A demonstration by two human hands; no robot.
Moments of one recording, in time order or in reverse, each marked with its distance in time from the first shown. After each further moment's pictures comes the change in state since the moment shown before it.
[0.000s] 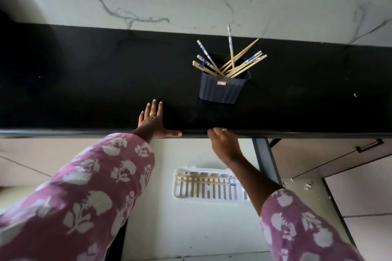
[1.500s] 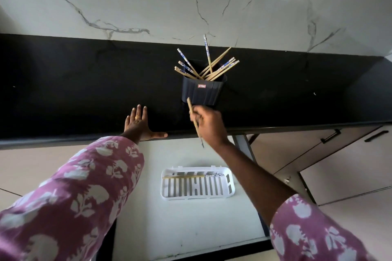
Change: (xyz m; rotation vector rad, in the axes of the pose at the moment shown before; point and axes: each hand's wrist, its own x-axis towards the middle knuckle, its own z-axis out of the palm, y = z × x) left_hand -0.002 -0.001 0.002 0.007 0.020 0.018; right_hand 0.020 -0.014 -0.078 0.780 0.318 0.297
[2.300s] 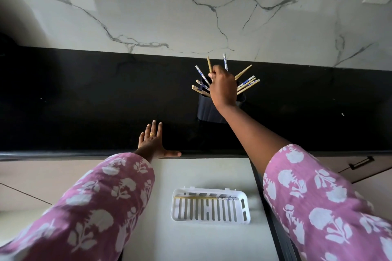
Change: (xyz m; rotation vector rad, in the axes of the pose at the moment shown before) left_hand 0.009 -0.002 -0.001 -0.009 -0.037 -0.009; right_hand 0.153 -0.007 0.004 -0.361 0.227 0.054
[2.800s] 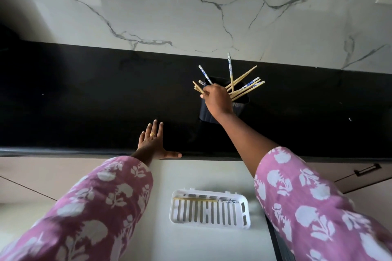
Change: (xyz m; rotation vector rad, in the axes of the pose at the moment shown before) left_hand 0.003 -0.001 0.003 0.017 0.024 -0.001; right_hand -0.011 0.015 0.027 -0.001 -0.387 0.025
